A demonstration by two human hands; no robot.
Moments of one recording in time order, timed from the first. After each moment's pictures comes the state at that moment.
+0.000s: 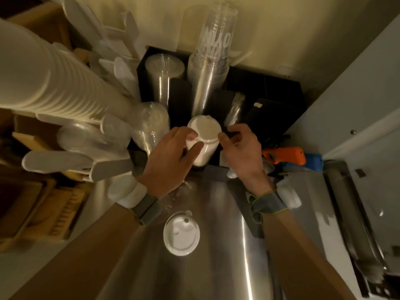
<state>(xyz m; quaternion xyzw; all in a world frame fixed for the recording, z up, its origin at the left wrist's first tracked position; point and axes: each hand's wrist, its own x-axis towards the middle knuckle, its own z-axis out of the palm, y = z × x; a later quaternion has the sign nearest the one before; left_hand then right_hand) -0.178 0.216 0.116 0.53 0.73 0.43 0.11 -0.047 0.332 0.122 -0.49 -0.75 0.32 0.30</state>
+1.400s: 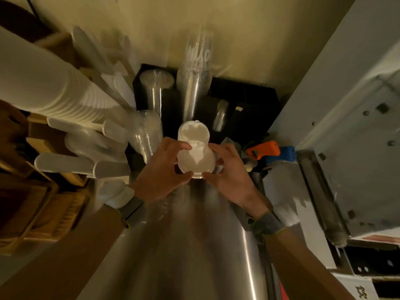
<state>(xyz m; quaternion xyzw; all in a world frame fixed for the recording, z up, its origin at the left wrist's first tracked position) -0.163 0.184 0.120 0.58 0.71 0.37 0.14 0.003 0.282 0.124 -0.34 -0.85 0.33 0.23</state>
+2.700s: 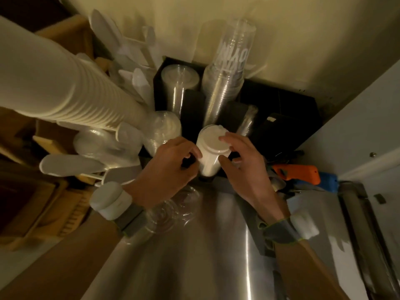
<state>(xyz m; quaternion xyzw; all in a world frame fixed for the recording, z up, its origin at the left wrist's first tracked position) -0.202 0.193 0.130 0.58 0.71 0.39 0.11 -0.044 0.312 0.132 -0.32 -0.84 0.34 0.26</state>
